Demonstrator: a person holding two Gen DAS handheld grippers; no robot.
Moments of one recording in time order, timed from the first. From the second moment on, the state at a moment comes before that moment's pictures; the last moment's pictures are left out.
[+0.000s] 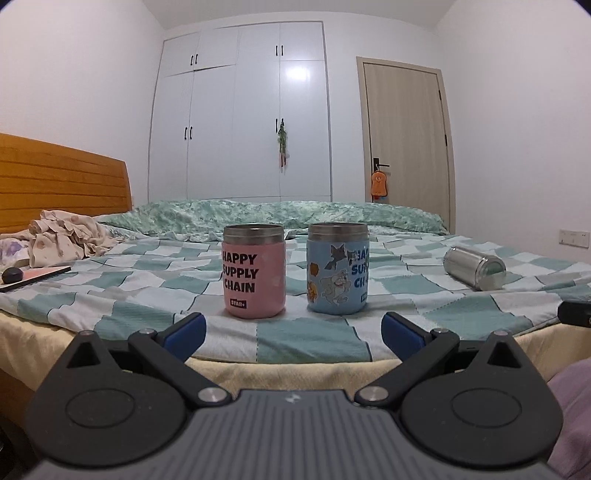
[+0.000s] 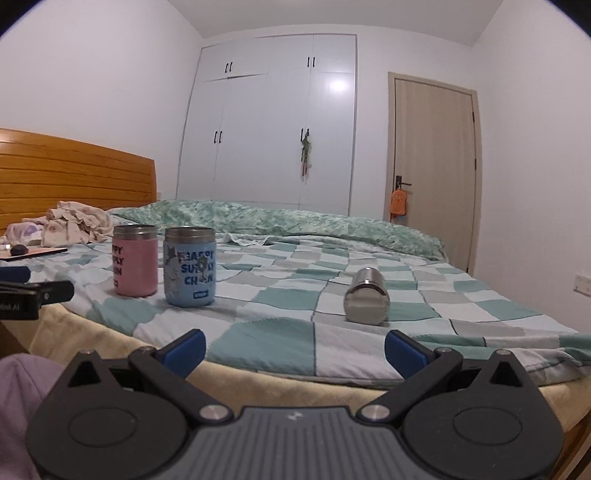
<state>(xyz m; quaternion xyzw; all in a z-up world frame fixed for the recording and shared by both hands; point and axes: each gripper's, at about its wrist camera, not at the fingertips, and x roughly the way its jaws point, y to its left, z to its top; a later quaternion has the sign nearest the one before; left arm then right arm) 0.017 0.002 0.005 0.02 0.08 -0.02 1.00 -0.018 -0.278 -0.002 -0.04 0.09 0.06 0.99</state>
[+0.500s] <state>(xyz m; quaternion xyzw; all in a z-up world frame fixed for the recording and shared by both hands) 0.008 0.000 0.001 0.03 0.06 -0.02 1.00 -0.032 -0.282 -0.005 -0.03 0.05 0.05 1.00</state>
